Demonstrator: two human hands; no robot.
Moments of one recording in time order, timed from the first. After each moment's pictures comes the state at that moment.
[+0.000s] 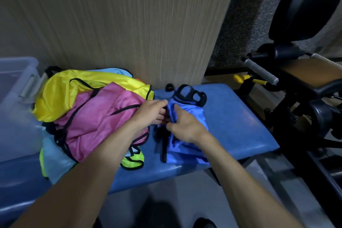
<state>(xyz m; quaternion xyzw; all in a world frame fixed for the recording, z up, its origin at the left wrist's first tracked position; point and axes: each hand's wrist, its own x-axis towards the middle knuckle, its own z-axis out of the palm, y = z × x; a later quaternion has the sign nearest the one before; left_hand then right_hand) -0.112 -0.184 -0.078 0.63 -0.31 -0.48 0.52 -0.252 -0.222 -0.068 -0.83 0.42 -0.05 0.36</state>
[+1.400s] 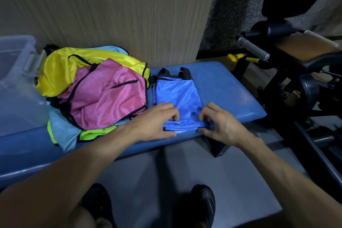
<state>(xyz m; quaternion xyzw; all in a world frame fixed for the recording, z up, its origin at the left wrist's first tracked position) -0.143 -0.106 -0.113 0.55 -0.81 -0.10 0.19 -0.400 -0.218 -0.120 -0.94 0.25 -0.17 0.18</state>
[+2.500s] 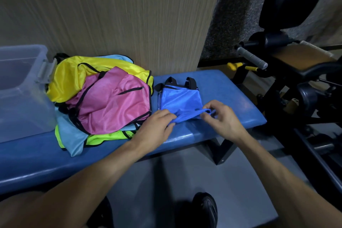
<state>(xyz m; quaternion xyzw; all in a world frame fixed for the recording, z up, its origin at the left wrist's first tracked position) -0.152 -0.093 -0.134 0.62 -0.72 -0.01 0.32 -0.379 -0.213 -0.097 -0.84 0.36 -0.28 0.30</state>
